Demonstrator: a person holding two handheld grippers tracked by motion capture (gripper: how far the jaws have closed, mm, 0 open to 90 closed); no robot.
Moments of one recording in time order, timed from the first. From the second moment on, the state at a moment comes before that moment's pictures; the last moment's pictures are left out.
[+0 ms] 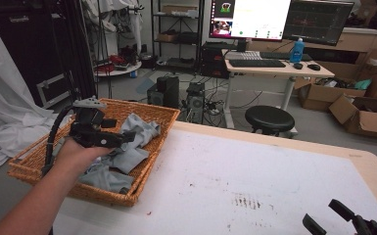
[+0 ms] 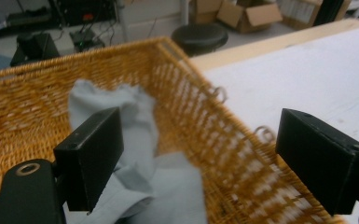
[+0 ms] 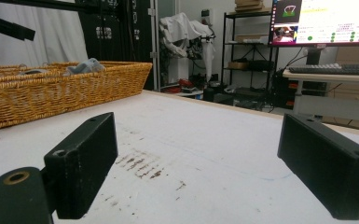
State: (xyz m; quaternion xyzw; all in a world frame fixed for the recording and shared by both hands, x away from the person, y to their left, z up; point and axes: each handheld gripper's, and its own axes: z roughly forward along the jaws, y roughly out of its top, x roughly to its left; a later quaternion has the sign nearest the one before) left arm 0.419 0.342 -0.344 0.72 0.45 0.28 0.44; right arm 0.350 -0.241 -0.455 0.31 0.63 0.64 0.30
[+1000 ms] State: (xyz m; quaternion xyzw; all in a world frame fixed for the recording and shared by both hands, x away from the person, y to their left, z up) left arm 0.486 0.361 -0.422 0.78 0.55 0.18 0.22; right arm 0.350 -0.241 -0.455 0.31 0.63 0.64 0.30
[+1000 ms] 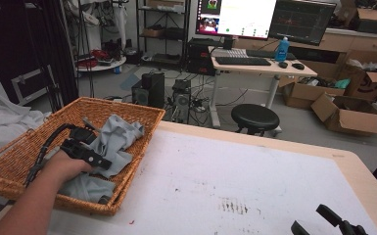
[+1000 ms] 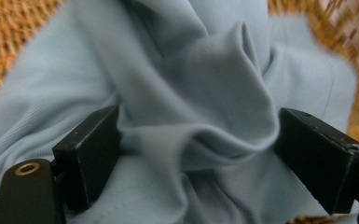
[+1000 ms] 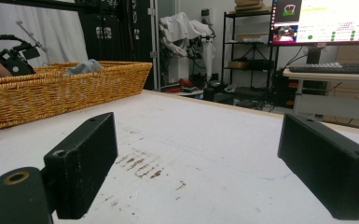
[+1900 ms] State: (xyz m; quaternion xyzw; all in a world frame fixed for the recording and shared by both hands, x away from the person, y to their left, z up) left arm 0.469 0.367 -0.389 0.79 0.53 0.14 0.27; right arm 0.350 -0.241 -0.455 0.31 0.64 0.64 0.30
